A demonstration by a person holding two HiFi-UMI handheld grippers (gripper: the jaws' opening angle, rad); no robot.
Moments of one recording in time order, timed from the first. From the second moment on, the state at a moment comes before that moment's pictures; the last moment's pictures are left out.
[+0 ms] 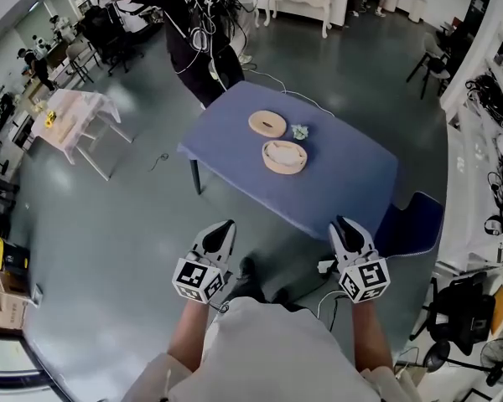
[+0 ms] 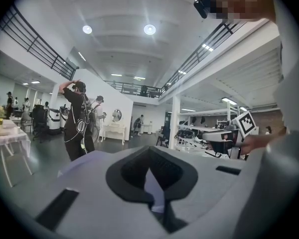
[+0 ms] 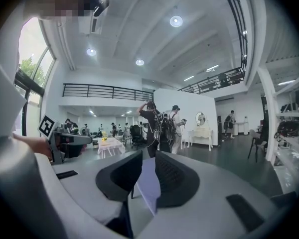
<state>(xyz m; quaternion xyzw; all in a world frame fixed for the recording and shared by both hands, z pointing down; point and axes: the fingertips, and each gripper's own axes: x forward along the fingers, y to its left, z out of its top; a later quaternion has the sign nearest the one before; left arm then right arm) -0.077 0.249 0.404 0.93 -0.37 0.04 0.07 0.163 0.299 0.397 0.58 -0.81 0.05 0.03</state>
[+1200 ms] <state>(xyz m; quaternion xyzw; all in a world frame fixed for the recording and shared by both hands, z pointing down) -0.086 -0.018 0.433 0.96 -0.25 0.07 0.08 0.119 0.076 0.435 0.65 -0.75 0.09 0.07</state>
